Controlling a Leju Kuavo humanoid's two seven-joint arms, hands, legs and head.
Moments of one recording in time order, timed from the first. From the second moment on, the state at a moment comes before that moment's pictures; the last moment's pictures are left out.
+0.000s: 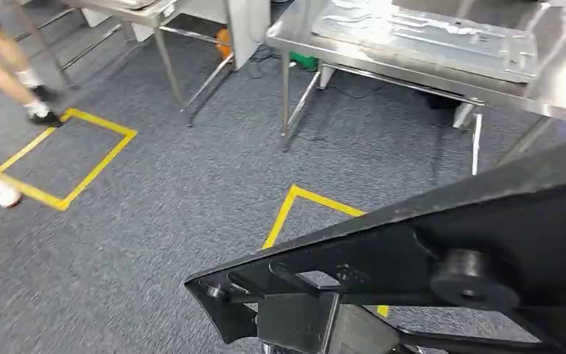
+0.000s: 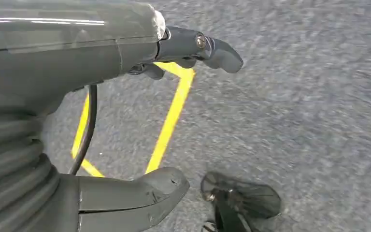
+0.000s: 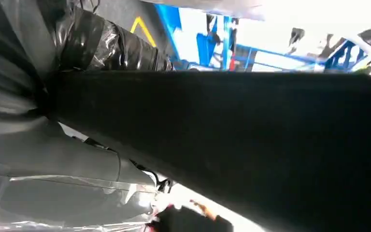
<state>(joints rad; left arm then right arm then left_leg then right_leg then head) -0.02 0.02 0.98 -0.20 -0.72 0.01 -0.11 -0.11 -0.17 0.71 -1.91 -0.24 0.39 -0.47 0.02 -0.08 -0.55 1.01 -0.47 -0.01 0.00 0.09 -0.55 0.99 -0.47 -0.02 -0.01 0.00</state>
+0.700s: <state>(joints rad) -0.03 0.02 1.02 -0.20 -0.71 -0.02 -0.13 -0.10 -0.17 0.71 -1.92 -0.27 0.38 -0.48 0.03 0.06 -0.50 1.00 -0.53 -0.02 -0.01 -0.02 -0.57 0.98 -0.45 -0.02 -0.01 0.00</state>
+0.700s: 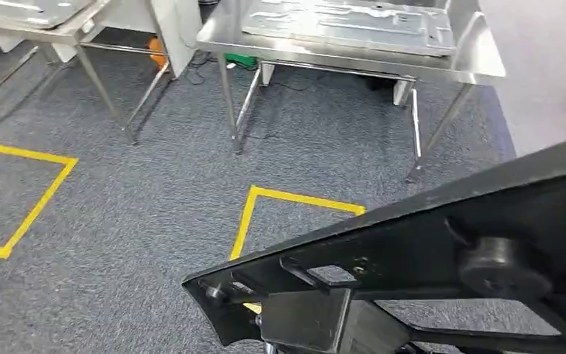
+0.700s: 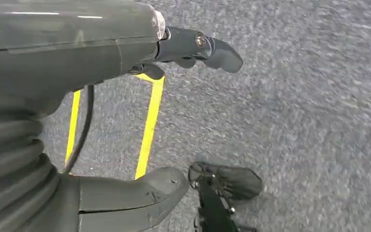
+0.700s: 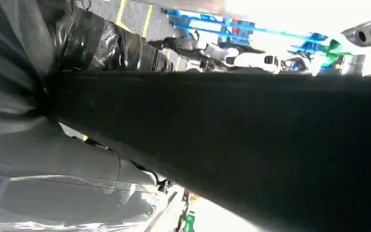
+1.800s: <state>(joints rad) -0.03 0.01 1.05 -0.20 -0.71 -0.06 -0.12 -0.11 -0.17 0.71 -1.91 -0.23 0.37 -0.49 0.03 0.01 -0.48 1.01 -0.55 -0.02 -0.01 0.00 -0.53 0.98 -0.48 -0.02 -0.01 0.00</state>
